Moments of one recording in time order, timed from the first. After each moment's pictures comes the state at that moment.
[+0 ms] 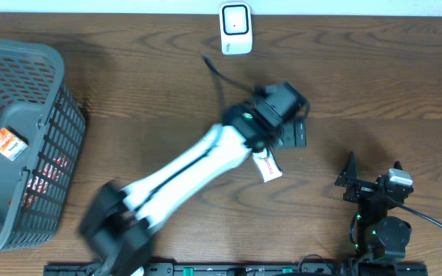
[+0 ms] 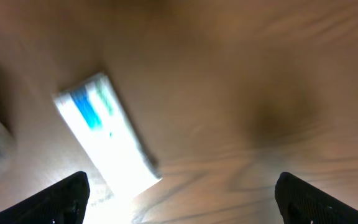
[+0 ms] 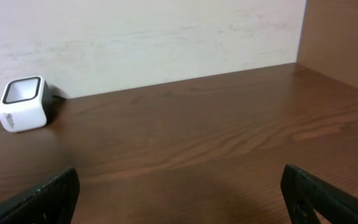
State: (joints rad) left arm -0.84 1.81 1.57 -0.78 0.04 -0.84; right arm -0.07 0.02 0.01 -0.06 0.12 0.12
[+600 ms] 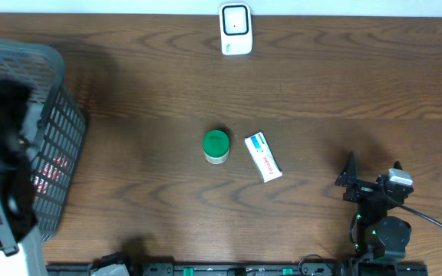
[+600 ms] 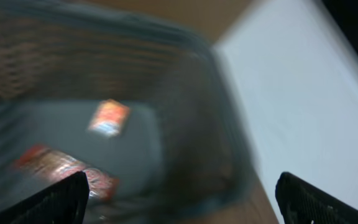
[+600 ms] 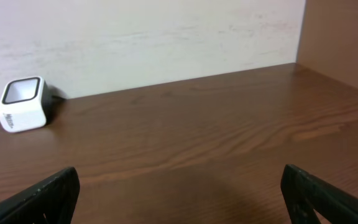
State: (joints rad) left arm 0.33 1.11 1.64 -1.13 -0.39 -0.89; right arm -0.07 0.02 0.01 -0.06 0.12 0.12
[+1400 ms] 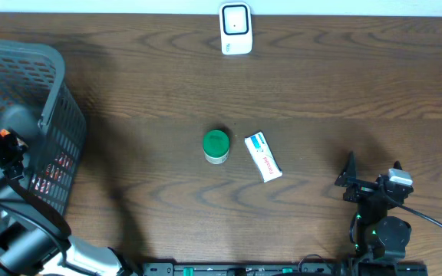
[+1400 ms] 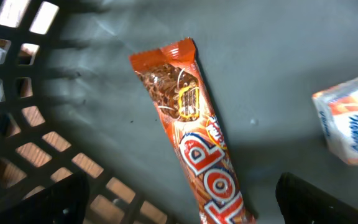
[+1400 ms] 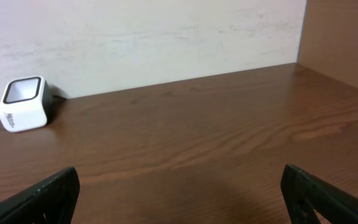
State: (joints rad) left arm 0.71 1.80 1.49 -1.30 -0.21 -1.38; right arm -0.07 0.02 0.01 -0.06 0.12 0.12
